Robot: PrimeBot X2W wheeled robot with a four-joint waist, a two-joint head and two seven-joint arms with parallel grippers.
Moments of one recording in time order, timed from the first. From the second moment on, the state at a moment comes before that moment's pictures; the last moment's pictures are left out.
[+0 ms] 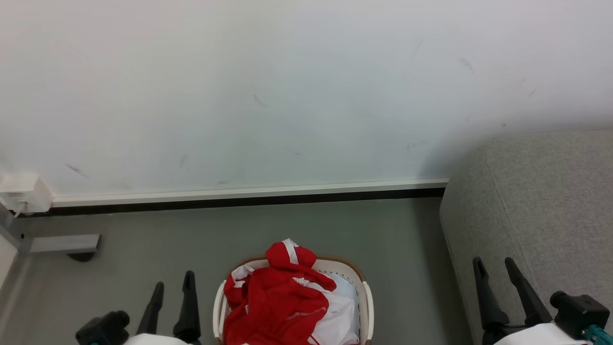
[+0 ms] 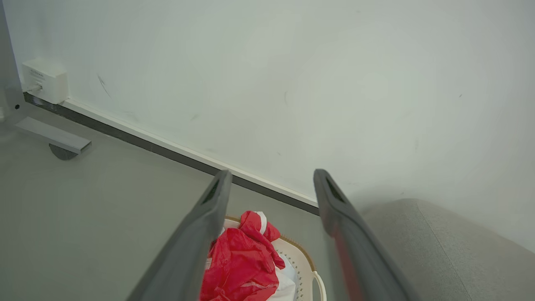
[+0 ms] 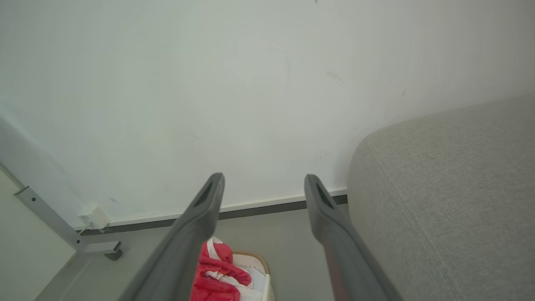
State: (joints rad) left arm -0.02 0.04 -0.04 0.19 -0.52 0.01 -0.15; right arm -0.08 -0.09 0.12 0.24 0.48 0.13 -0.15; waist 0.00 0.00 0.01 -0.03
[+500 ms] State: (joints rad) left arm 0.00 0.04 -0.03 0.20 -0.37 0.03 -0.19; right arm -0.08 -0.09 0.12 0.30 0.36 0.13 -0.19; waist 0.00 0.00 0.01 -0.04
